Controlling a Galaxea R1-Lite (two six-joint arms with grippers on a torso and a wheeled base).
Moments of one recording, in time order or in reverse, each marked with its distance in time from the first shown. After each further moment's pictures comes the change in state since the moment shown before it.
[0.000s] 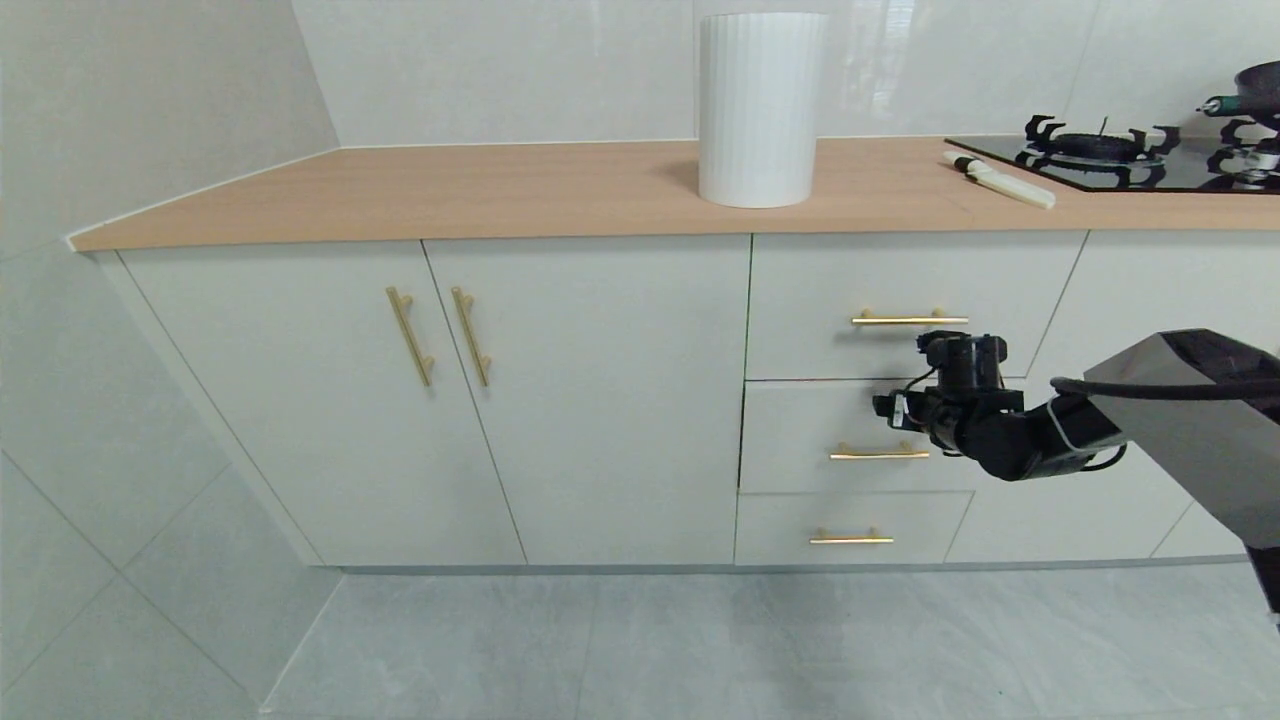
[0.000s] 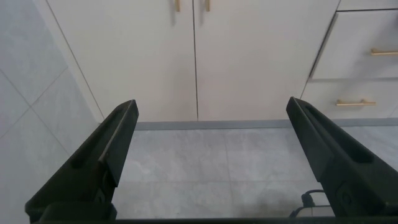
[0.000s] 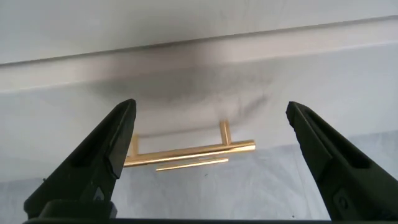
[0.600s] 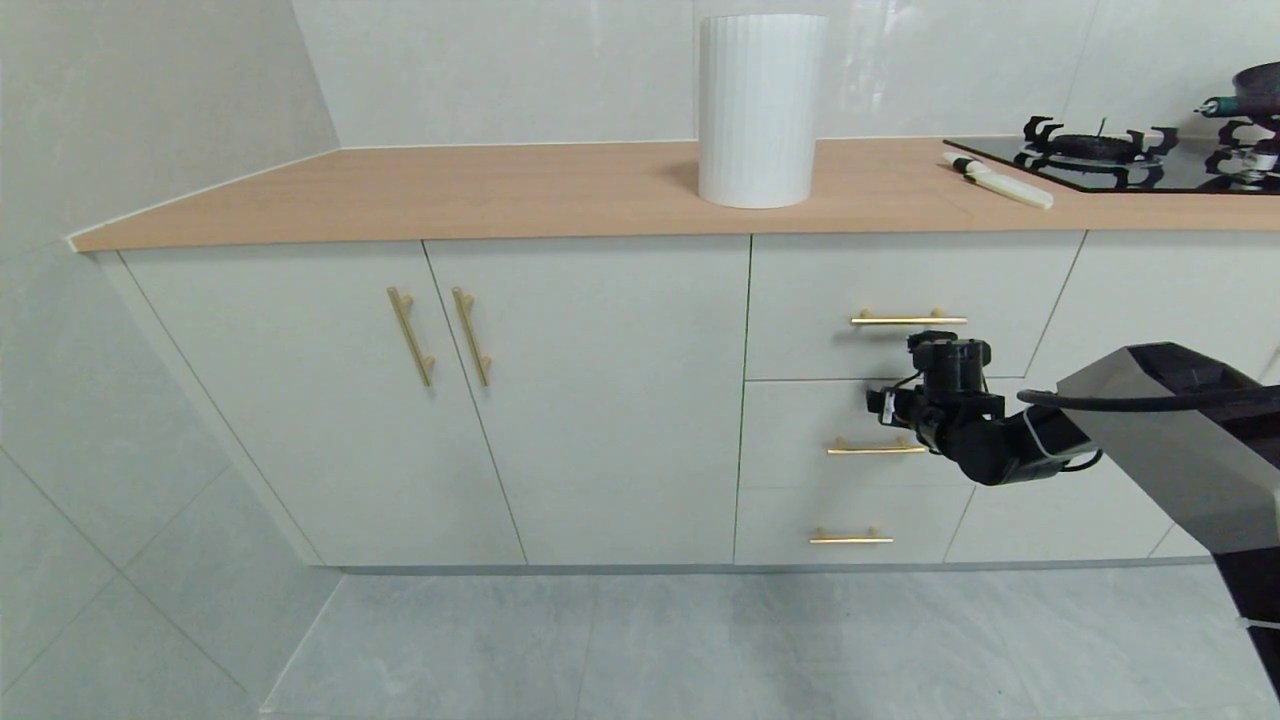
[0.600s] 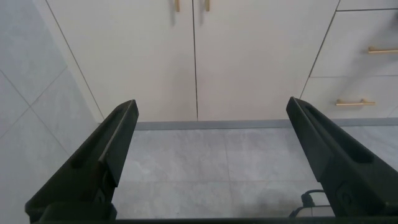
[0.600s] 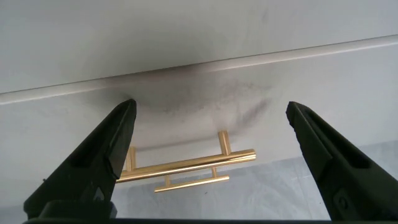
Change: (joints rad) left arm 0.000 0.000 0.000 0.000 0.000 0.000; right arm 0.005 0.066 -0.071 -0.064 -0.056 0.000
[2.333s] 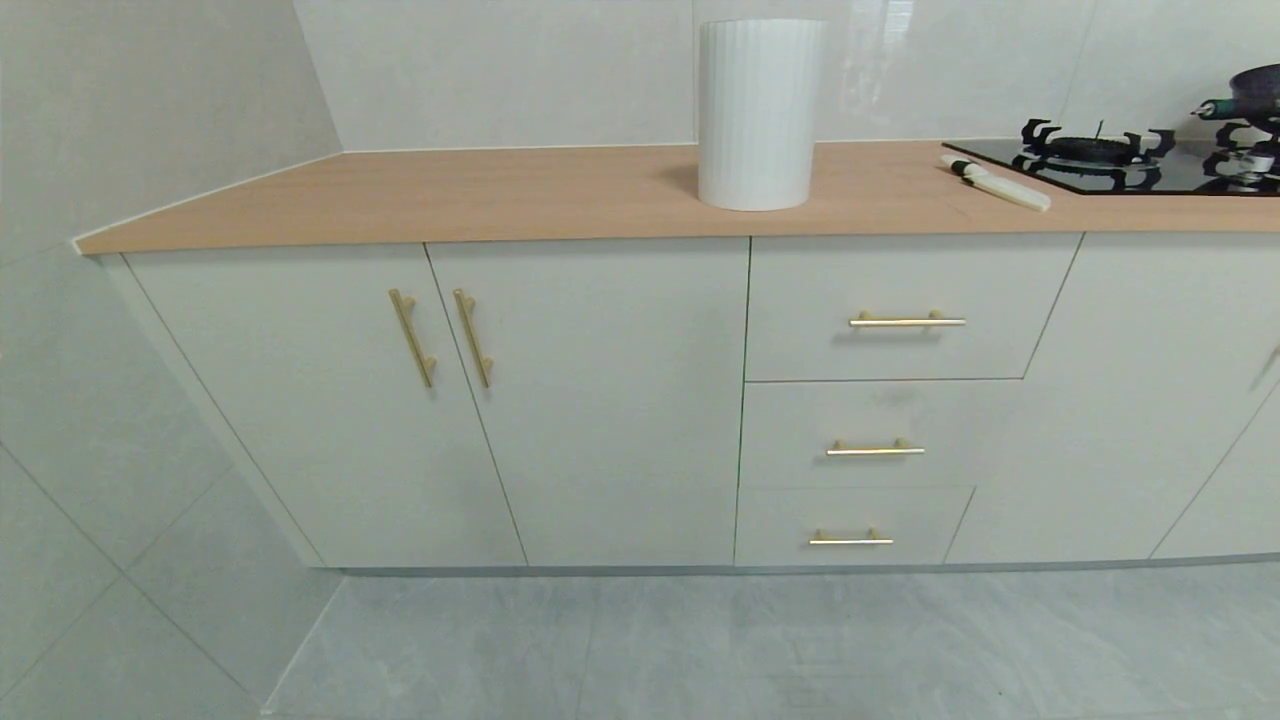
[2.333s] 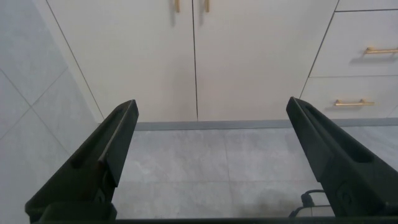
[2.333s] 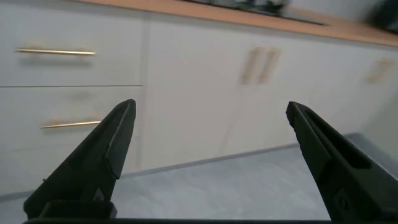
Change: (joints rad) left arm 0.000 0.000 0.000 0.000 0.000 0.000; right arm -0.066 -2.115 1.113 0.516 -0.193 -0.445
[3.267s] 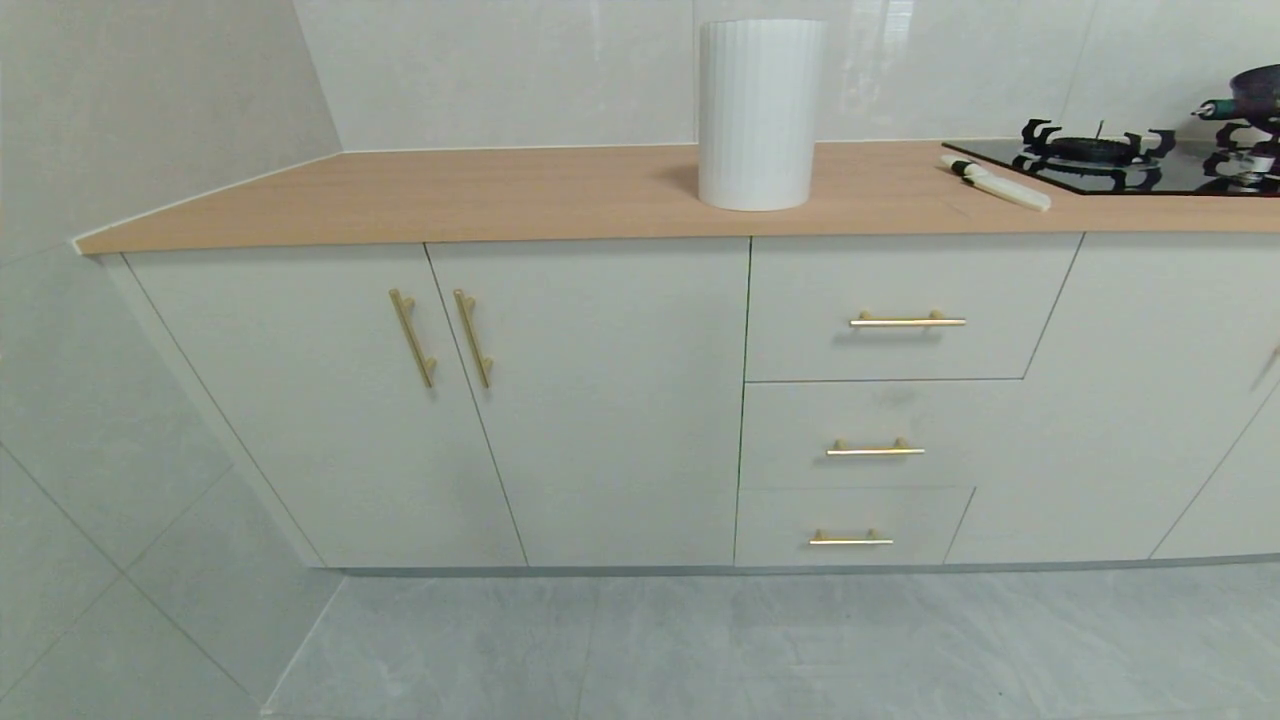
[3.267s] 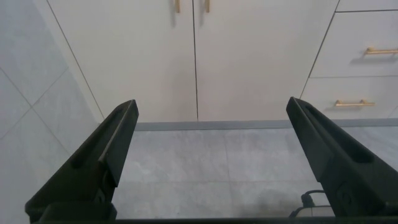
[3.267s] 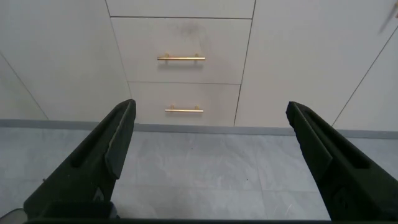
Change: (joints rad) left arm 0.000 0.000 0.000 0.000 0.000 0.012; right arm -0.089 -0.376 0.434 0.088 0.537 0.272
